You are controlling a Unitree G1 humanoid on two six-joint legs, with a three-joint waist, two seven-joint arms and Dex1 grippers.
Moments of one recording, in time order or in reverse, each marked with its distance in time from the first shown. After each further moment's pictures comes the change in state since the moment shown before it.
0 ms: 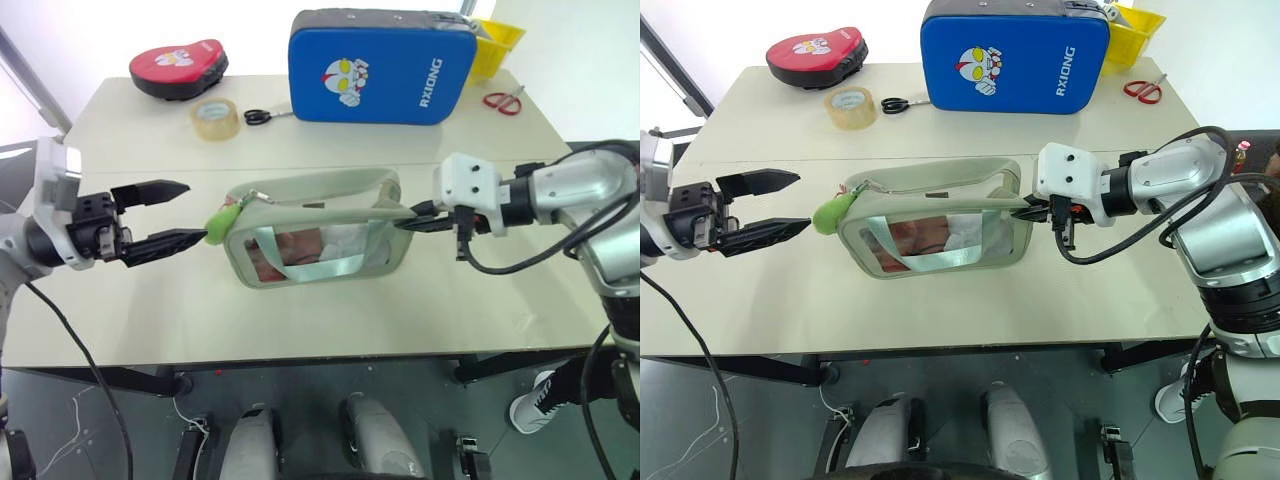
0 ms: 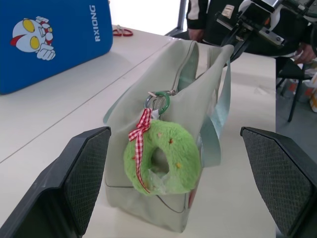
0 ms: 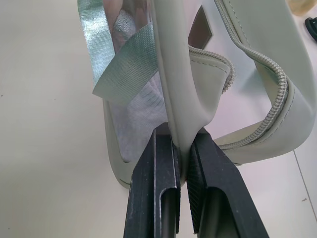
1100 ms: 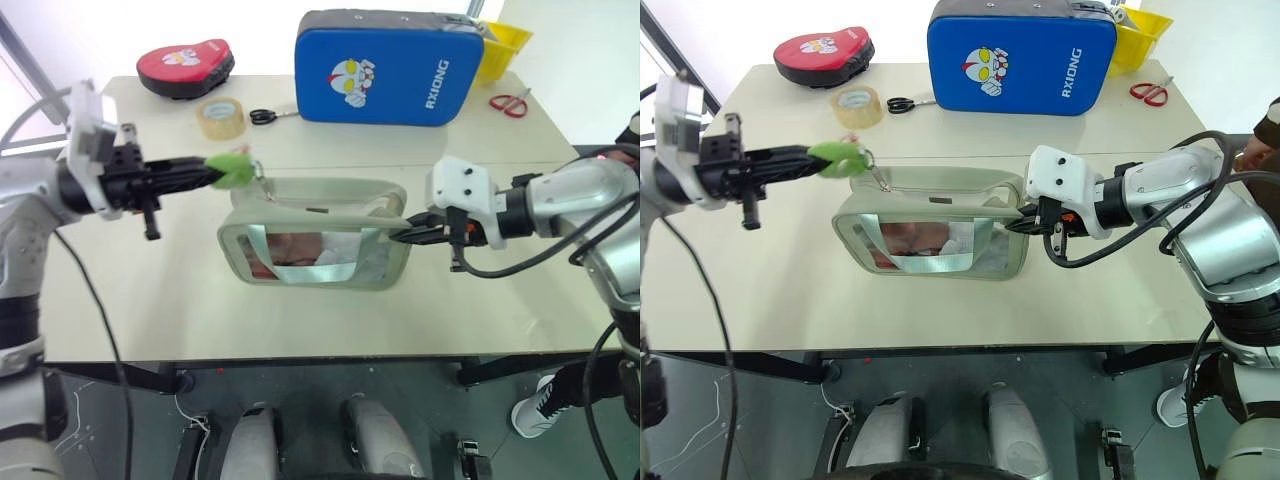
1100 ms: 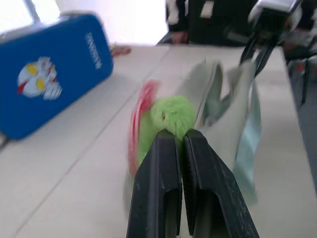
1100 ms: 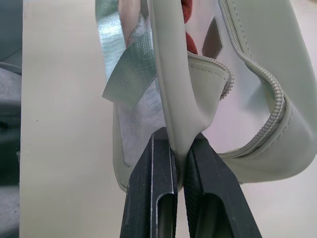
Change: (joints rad) left arm -0.384 -0.104 -0.213 0.138 0.134 -0.080 -0.041; right arm -0.002 -0.025 -0.001 -0.174 0.099 0.288 -0.053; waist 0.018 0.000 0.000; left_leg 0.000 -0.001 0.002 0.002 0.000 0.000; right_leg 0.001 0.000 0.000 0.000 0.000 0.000
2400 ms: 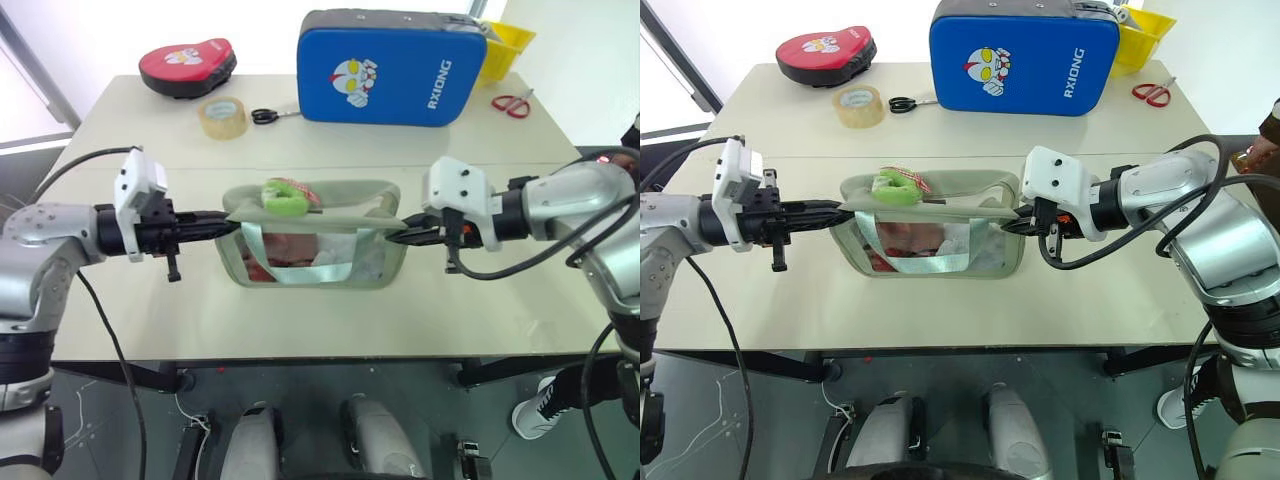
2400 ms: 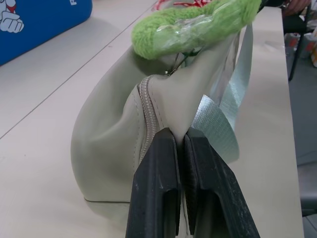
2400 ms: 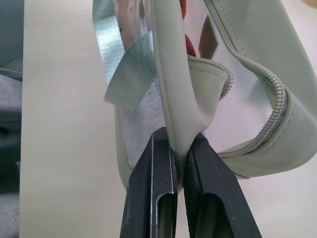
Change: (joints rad) left arm 0.230 0.035 -0.039 -0.103 0.090 0.005 0.023; right arm 0.004 0.004 0.001 -0.022 0.028 0.022 -0.038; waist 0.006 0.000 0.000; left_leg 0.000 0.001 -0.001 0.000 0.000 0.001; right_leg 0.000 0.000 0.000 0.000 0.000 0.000
